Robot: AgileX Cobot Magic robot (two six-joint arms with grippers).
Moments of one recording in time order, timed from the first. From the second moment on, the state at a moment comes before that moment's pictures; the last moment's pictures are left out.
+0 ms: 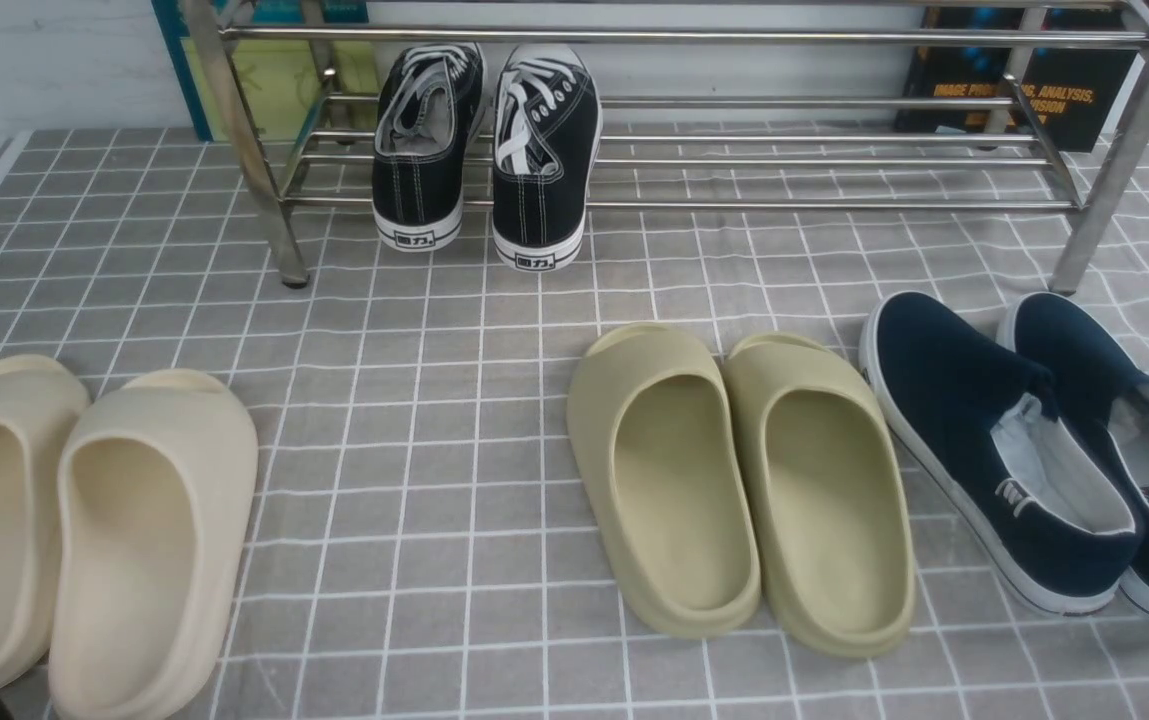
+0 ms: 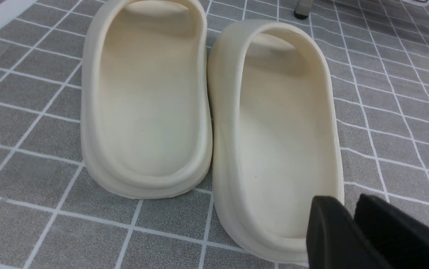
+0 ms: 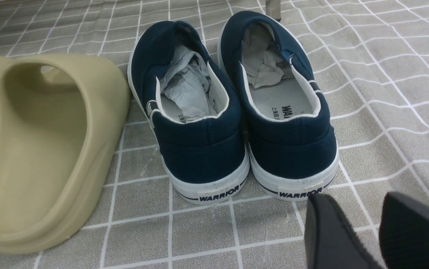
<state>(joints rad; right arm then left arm) 0.01 -0.01 0.02 -0.09 0.39 0.26 0.07 -0.01 0.03 -0.01 0.38 -0.24</state>
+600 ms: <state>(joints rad) 0.01 -0.01 0.02 0.37 0.38 0.39 0.07 -0.01 0.03 -0.01 0.38 -0.24</state>
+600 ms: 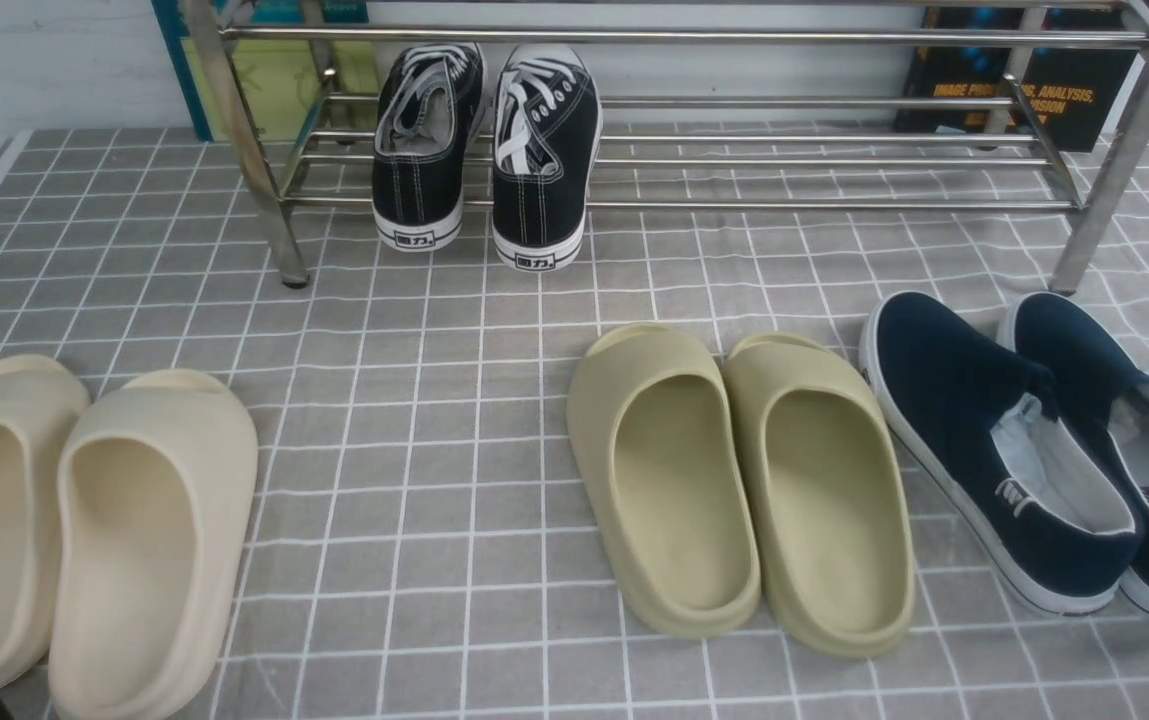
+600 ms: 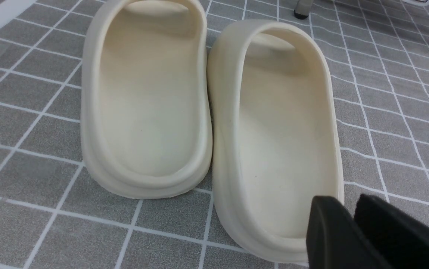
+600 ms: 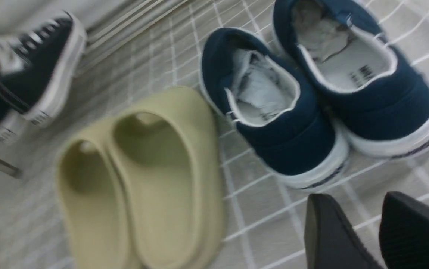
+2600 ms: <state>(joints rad) 0.29 1.65 -1.05 -0.05 0.87 -0.09 0.07 -0.01 0.03 -0.01 0.38 -0.24</state>
